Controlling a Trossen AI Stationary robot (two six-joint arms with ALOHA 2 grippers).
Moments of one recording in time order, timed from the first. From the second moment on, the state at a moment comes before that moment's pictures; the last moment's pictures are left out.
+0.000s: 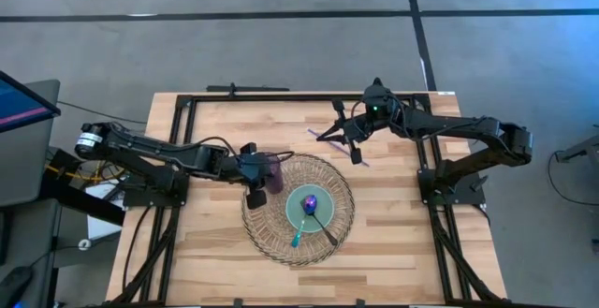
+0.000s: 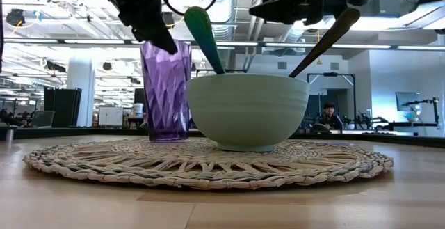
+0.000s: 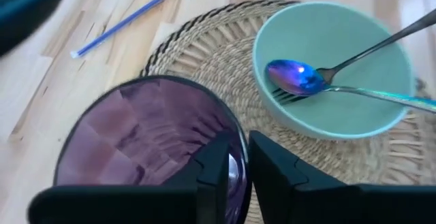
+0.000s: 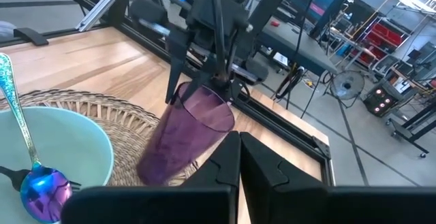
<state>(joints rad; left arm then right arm) -0.16 1.15 0.92 -0.44 -0.26 -0.19 -0.37 1.32 0.88 0.17 -0.60 -0.67</state>
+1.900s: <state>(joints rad) -0.14 0.93 0.92 -0.20 -0.46 0.06 -0.43 1.59 0.86 -0.20 0.00 -0.13</state>
